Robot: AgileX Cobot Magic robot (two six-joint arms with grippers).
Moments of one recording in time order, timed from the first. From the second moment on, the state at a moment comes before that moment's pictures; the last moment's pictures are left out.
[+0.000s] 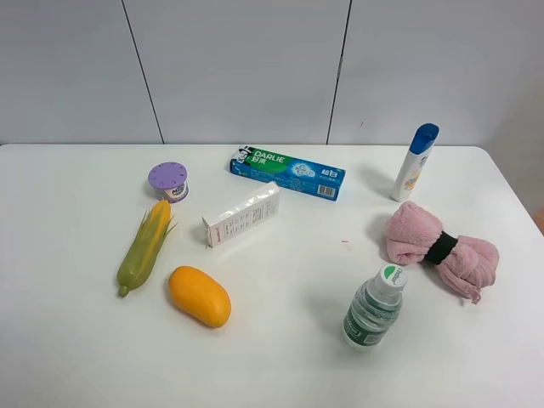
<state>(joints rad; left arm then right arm) 0.03 -0.01 -0.51 -0.06 1.05 0.10 -0.06 0.43 -0.89 -0.11 1.10 -0.11</state>
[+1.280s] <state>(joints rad) 0.03 -0.01 -0.51 -0.06 1.05 0.10 -0.06 0.03 -0.51 0.05 1.07 -0.06</state>
